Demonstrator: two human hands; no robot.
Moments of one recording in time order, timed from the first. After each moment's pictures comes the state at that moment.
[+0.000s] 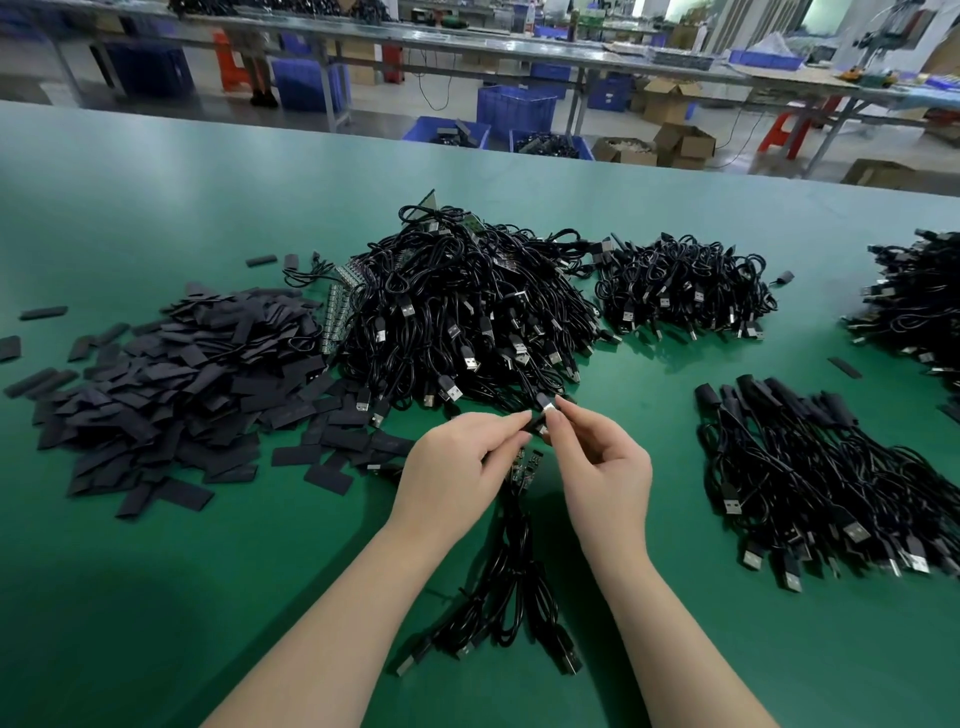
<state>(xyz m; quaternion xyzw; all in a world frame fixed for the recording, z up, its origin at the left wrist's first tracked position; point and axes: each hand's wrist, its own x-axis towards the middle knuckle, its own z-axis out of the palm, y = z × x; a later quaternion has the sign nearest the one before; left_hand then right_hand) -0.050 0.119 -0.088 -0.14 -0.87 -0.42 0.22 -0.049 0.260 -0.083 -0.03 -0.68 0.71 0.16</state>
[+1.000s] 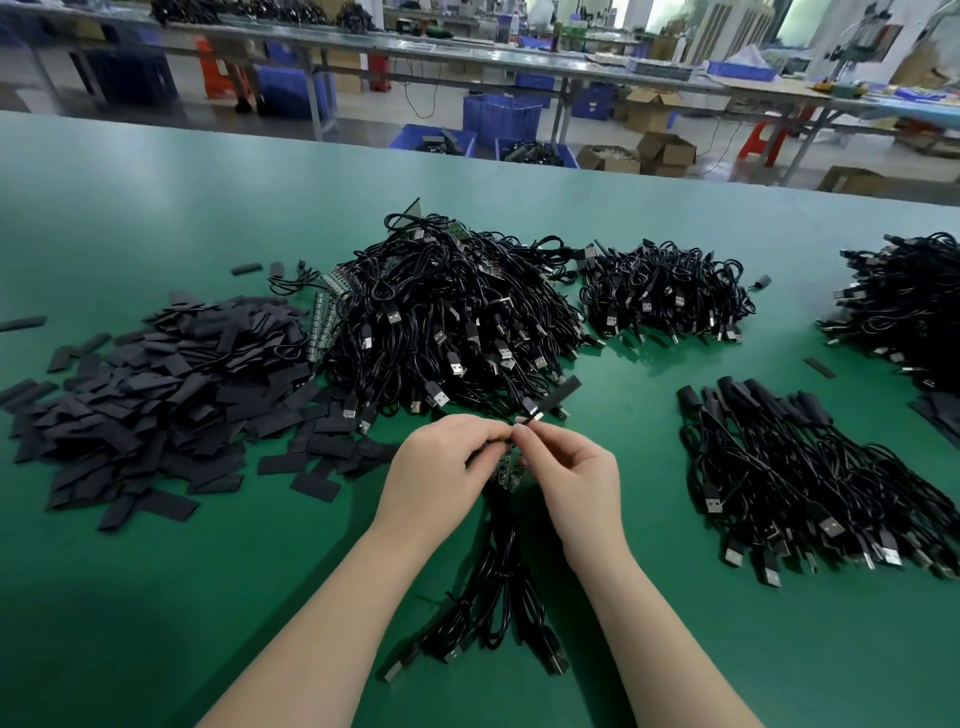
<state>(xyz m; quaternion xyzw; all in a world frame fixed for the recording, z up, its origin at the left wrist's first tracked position) -0.054 0.115 -0.088 -0.15 -0.88 -0.39 0.21 -0.052 0.261 -0.088 -0.03 -0.71 0.70 0.07</state>
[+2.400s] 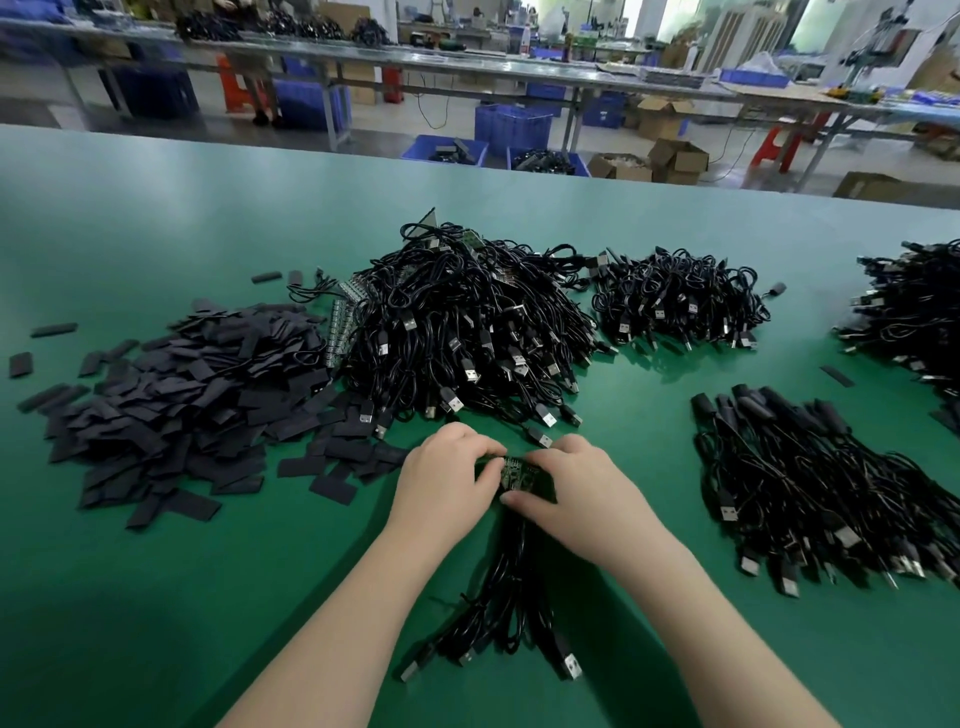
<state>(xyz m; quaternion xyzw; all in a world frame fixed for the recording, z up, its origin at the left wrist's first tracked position) -0.061 0.111 -0.098 -0.06 -0.95 -0.30 0.09 -0.054 0.272 -0.062 0.11 -0.98 0.14 -0.07</state>
